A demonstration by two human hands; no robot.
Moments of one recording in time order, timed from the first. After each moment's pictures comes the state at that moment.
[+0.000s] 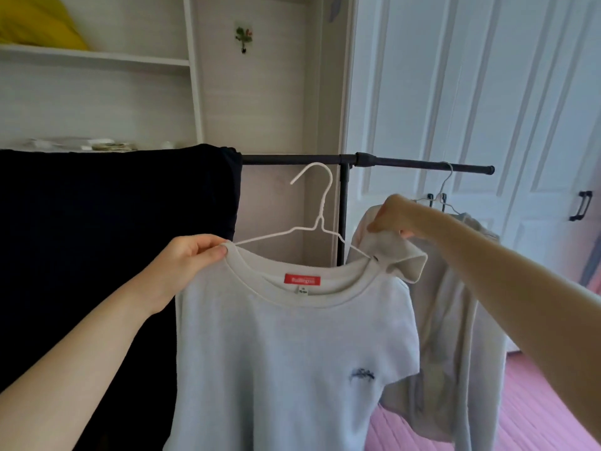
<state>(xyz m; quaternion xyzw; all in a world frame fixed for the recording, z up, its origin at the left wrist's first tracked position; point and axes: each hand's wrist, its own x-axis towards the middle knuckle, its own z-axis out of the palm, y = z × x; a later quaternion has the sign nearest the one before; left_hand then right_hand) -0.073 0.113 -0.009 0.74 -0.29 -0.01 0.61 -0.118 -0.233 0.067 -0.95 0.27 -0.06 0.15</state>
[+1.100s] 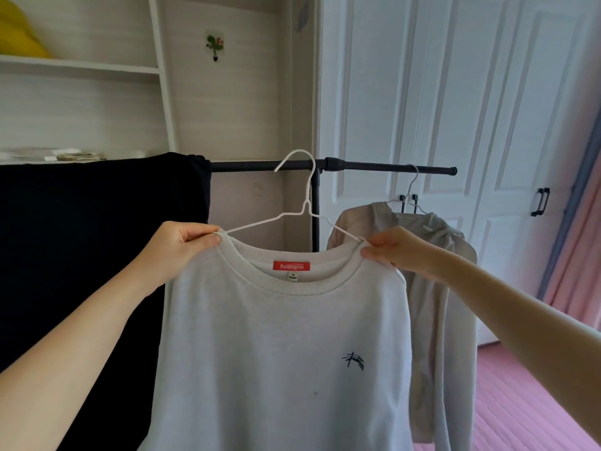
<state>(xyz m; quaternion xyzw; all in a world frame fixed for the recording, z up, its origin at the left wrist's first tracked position) -0.060 0.072 0.013 0.75 -0.32 0.10 0.57 -0.189 -0.271 0.018 -0.93 0.06 -0.13 0.35</state>
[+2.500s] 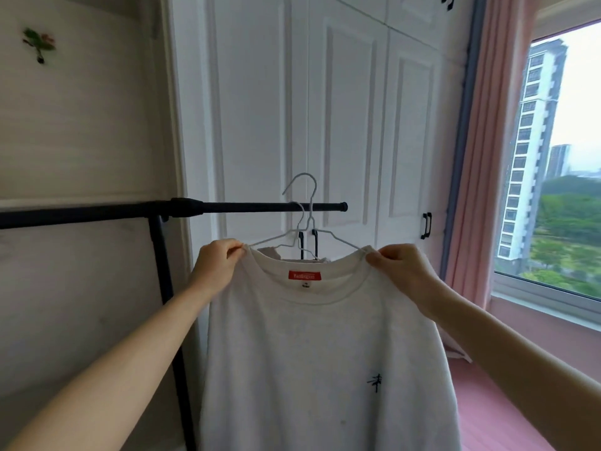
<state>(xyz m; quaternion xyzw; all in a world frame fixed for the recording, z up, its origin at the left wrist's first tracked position) 0.060 -0.312 0.011 0.75 -0.43 0.20 0.46 -0.207 -0.491 0.034 -0.78 0.27 -0.39 0.41</state>
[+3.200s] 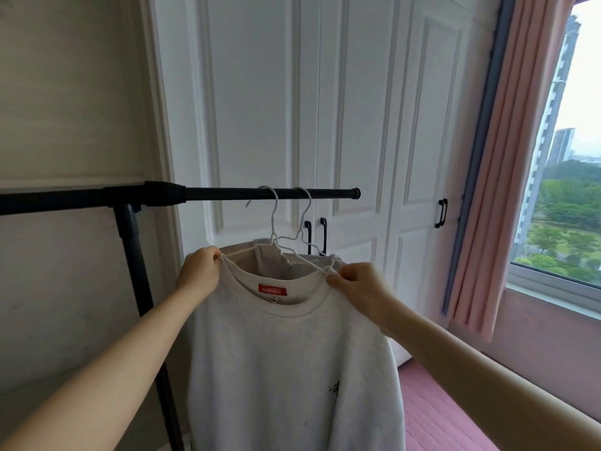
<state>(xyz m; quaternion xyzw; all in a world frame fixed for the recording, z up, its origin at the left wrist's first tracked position) 0.165 -0.350 -0.032 0.85 -0.32 0.17 0.37 -0.092 -0.502 -0.016 -0.82 0.27 -0.31 0.40</state>
